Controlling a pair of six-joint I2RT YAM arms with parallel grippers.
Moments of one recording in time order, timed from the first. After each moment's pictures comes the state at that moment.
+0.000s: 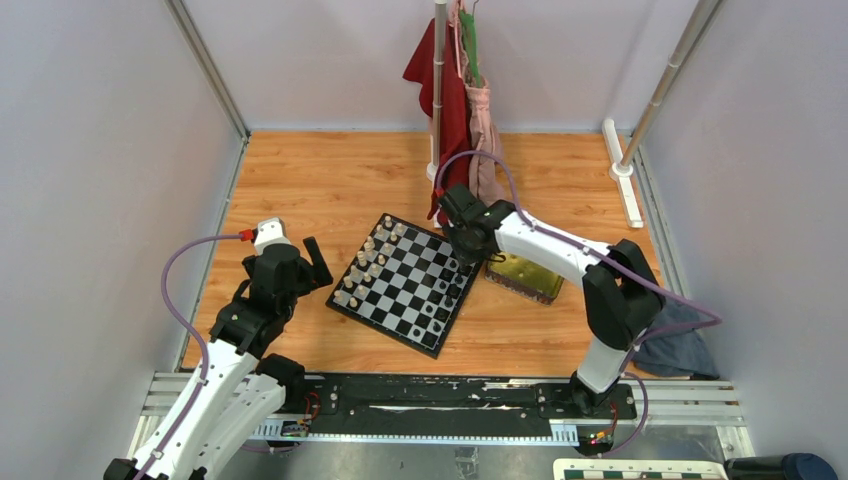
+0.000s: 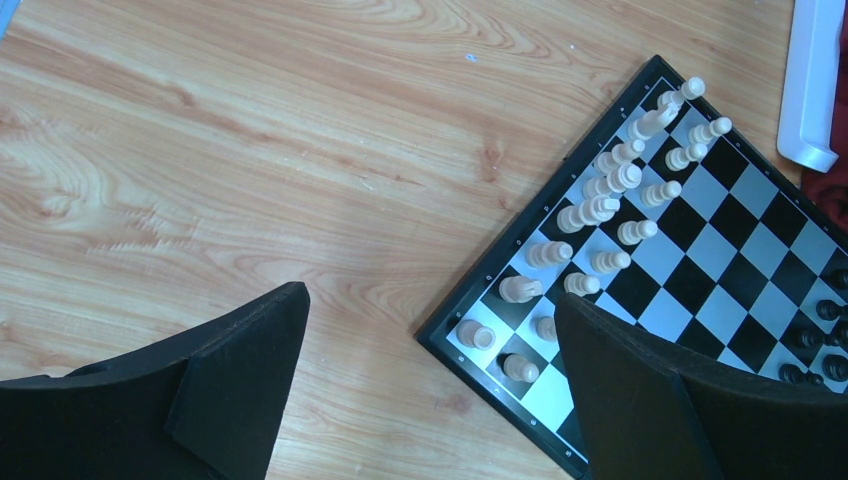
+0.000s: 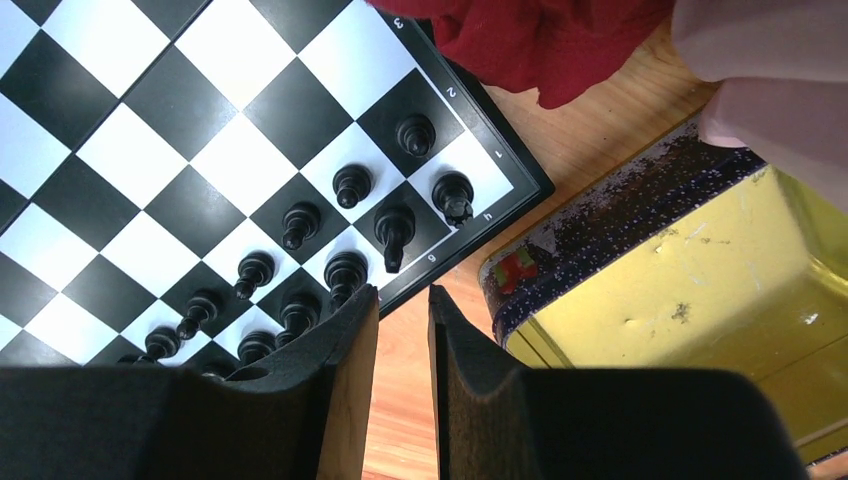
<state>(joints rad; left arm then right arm) -0.37 0.59 0.61 -0.63 -0.45 -0.51 0.74 1.72 1.30 -0.69 0.17 0.24</state>
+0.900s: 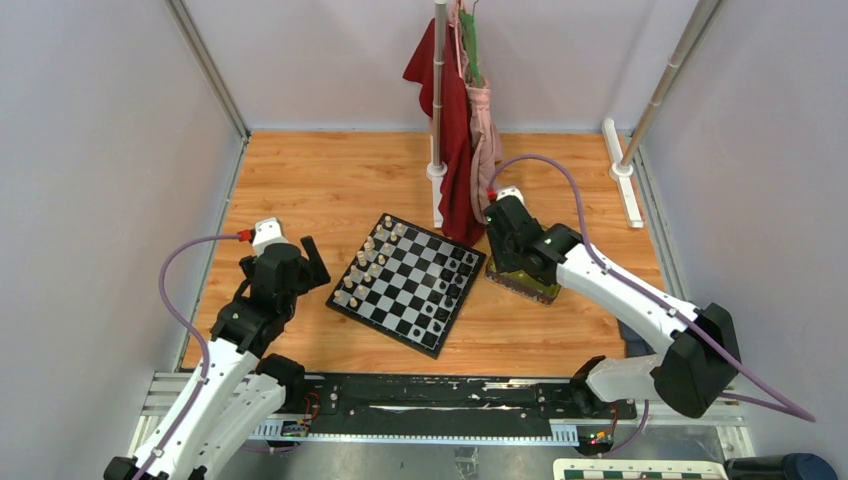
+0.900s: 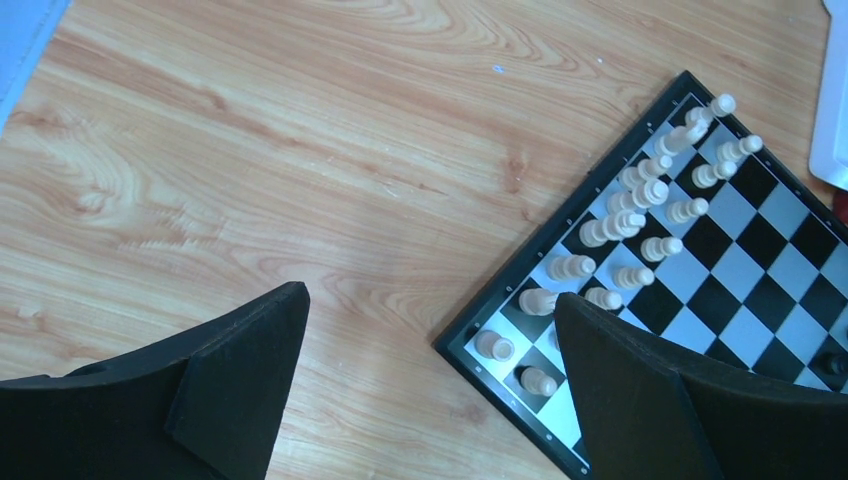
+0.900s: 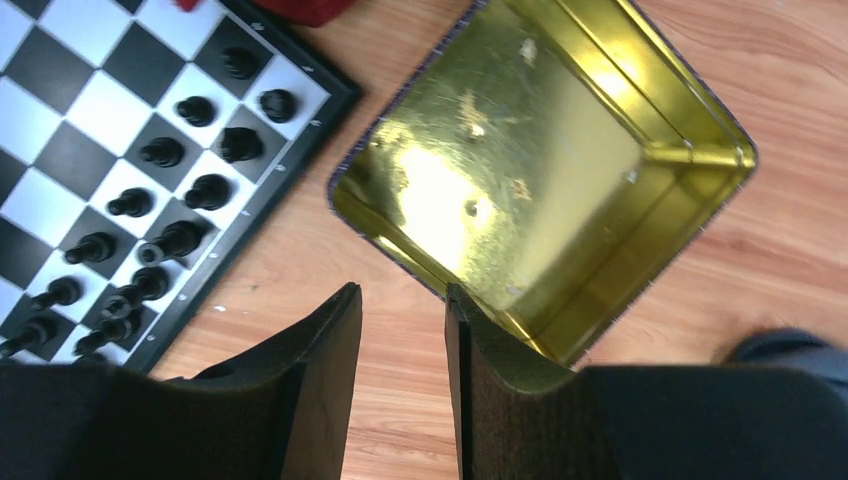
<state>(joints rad) -0.37 0.60 0.61 -0.63 -0.49 -0.51 0.71 1.31 1.06 -0.71 0.35 0.28</state>
